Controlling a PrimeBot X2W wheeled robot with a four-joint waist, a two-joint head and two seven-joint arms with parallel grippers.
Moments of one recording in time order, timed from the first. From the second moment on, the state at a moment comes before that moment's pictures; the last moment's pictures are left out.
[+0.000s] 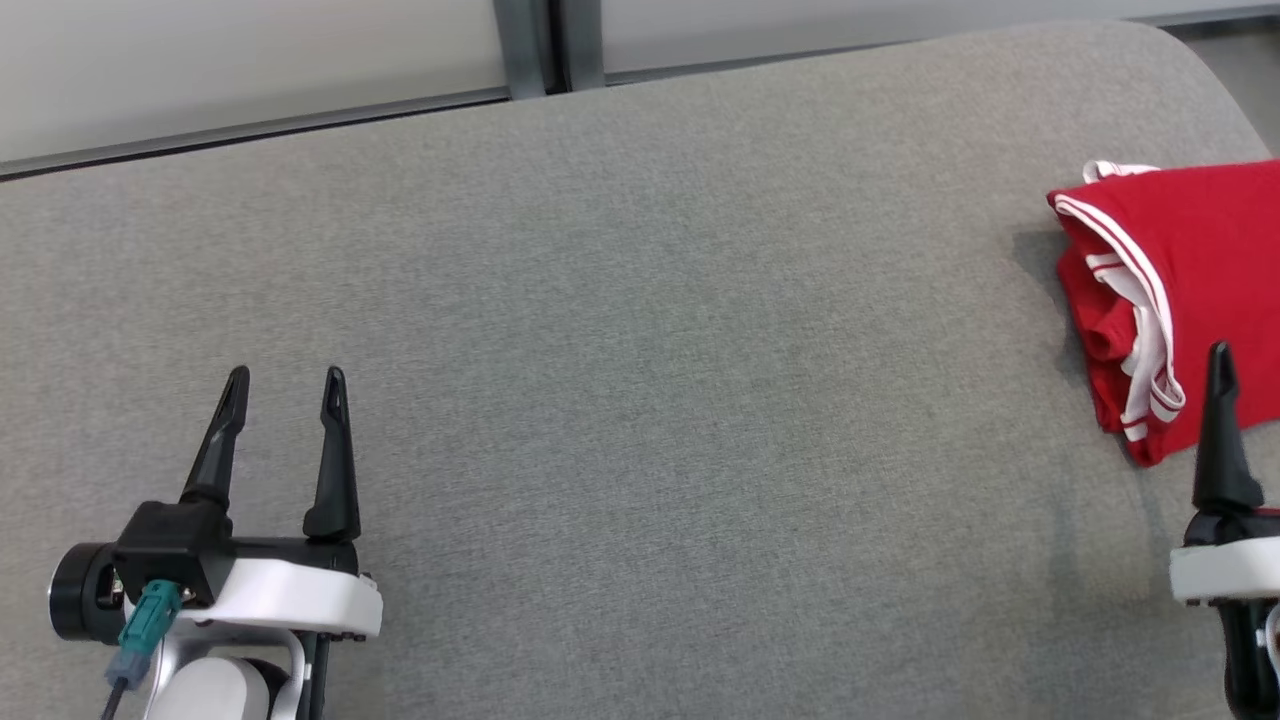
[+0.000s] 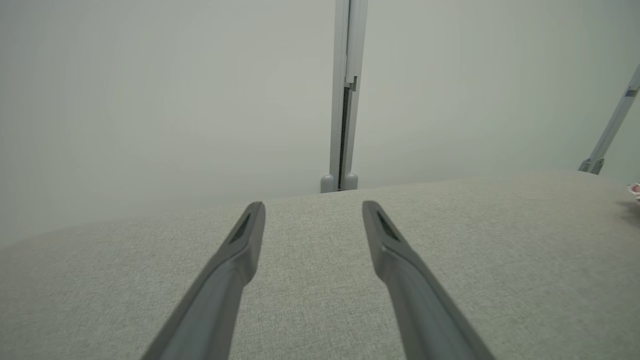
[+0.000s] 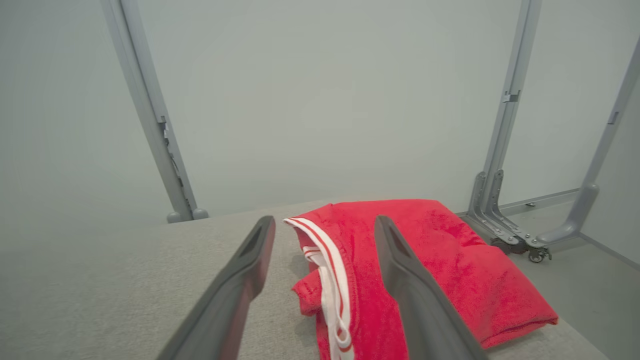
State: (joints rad) left arm -0.12 0.26 -0.21 0.00 -0.32 0.19 -0.20; right arm -0.17 -0.25 -0.11 0.21 0.34 0.13 -0.24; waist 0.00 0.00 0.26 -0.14
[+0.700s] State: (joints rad) left arm 0.07 0.28 -0.21 0.08 -0.40 0.14 -0.22; right arm 0.15 -0.15 -0.05 -0.11 0.23 0.13 0.01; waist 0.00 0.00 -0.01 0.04
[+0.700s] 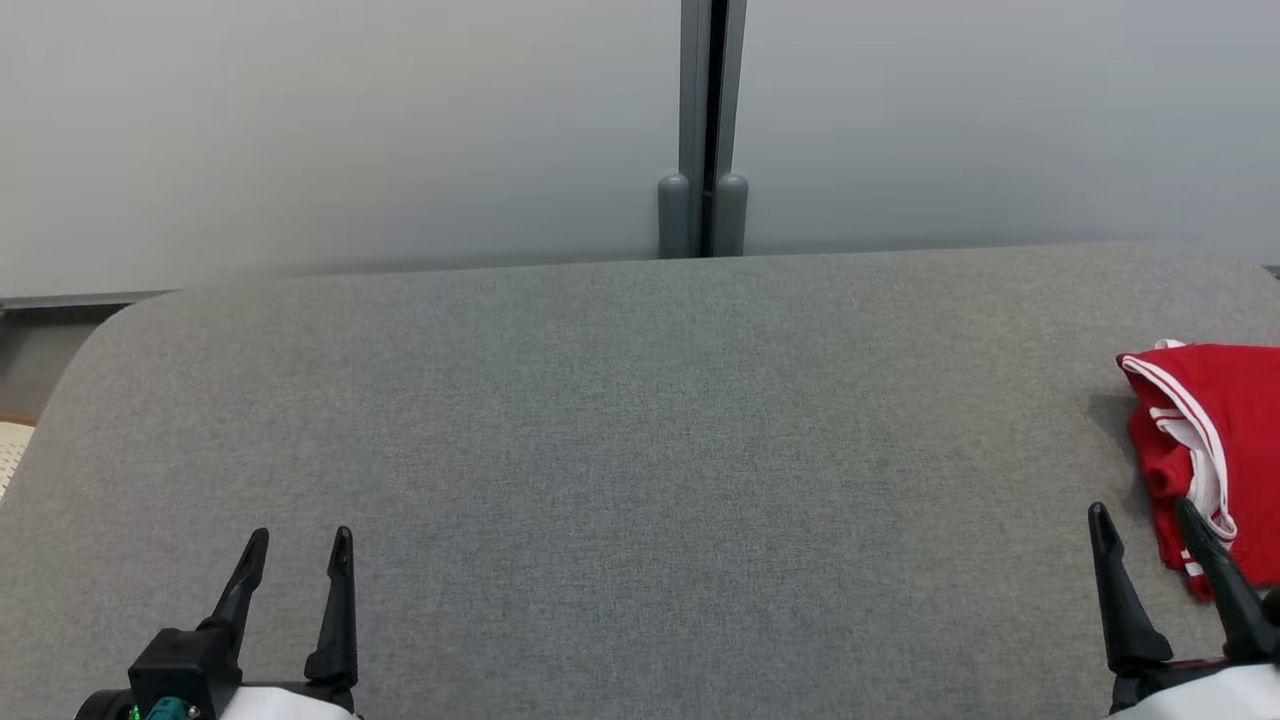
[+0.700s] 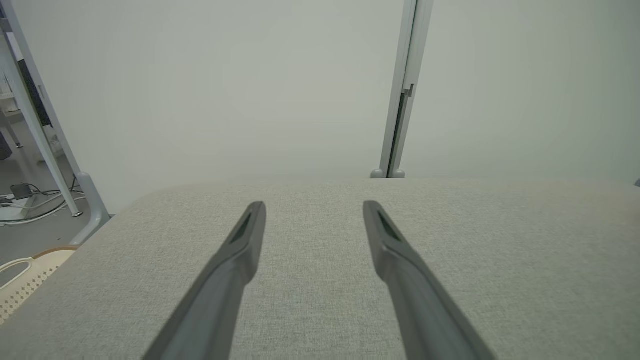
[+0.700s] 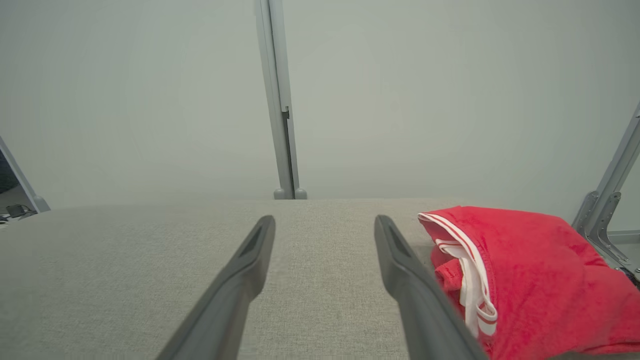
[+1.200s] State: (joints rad) left arm 0.11 0.30 -0.23 0.09 -0.39 0.15 -0.21; right arm 0.24 -0.13 -0.03 -0.18 0.21 0.13 0.07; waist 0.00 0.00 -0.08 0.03
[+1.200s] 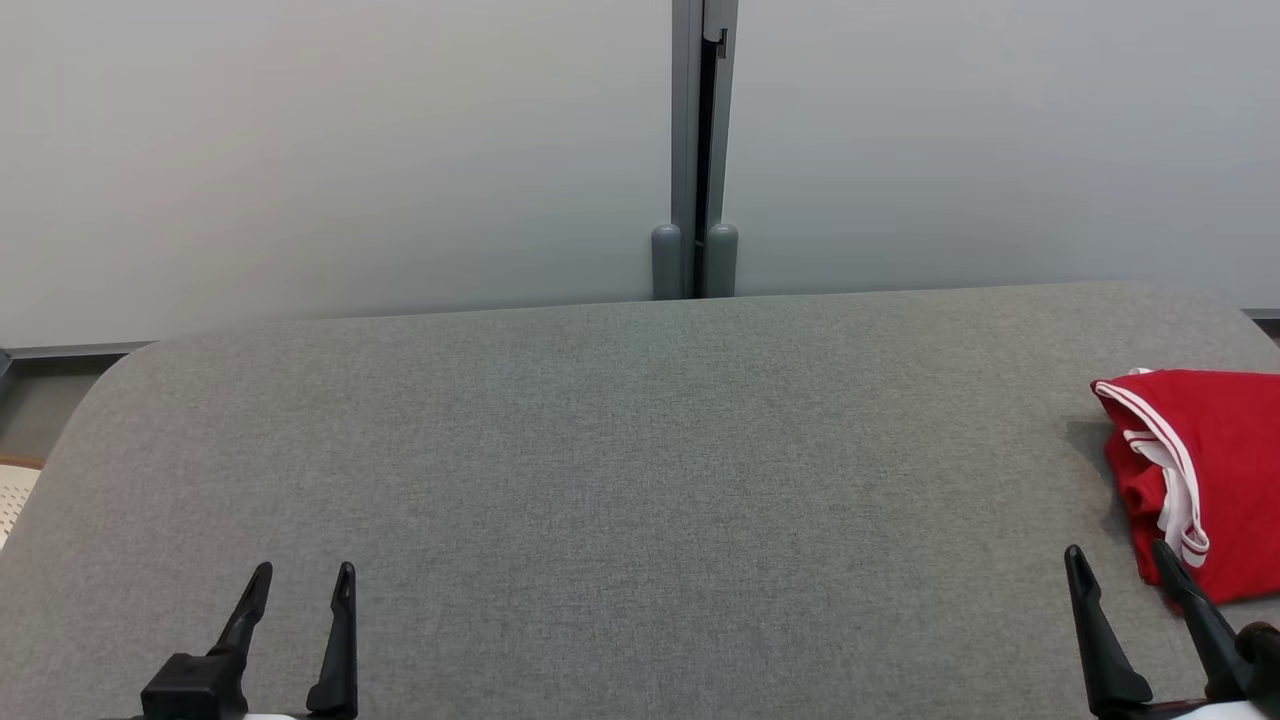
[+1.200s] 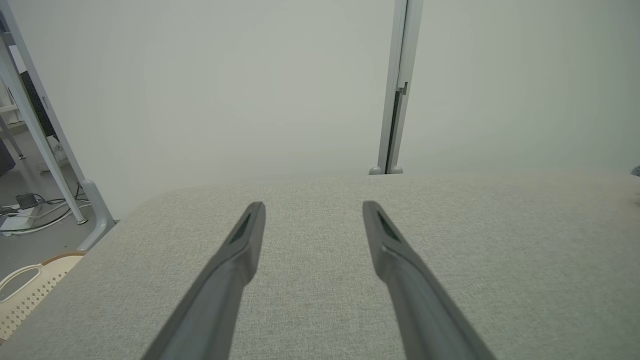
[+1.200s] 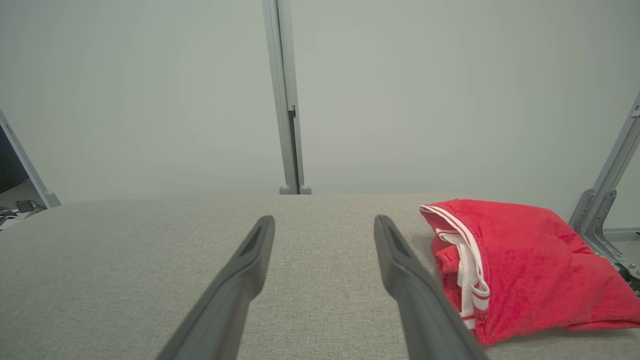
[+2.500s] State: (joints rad) left arm 0.13 0.26 -0.23 0.15 -0.51 0.13 -0.17; right arm 0.24 -0.10 -0.03 -0.10 0.34 0.13 0.07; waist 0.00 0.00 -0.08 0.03
